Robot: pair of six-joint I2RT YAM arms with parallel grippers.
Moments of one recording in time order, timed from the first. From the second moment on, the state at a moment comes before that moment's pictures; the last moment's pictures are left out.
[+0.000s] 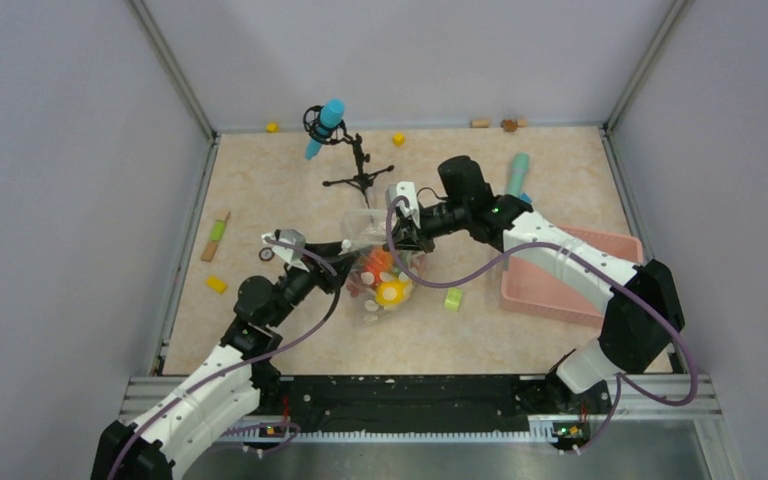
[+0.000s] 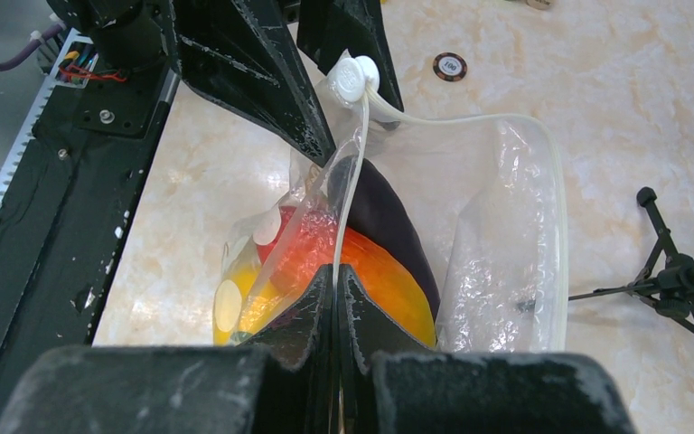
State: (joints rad) left arm -0.49 0.63 0.22 0.55 0.22 -0.31; right arm 0.70 1.52 1.24 -0.30 -0.88 -0.59
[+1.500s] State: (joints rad) left arm -0.49 0.71 0.15 0.80 0.35 -0.33; right arm 0.70 1.51 1.24 -0.31 -0.83 -0.60
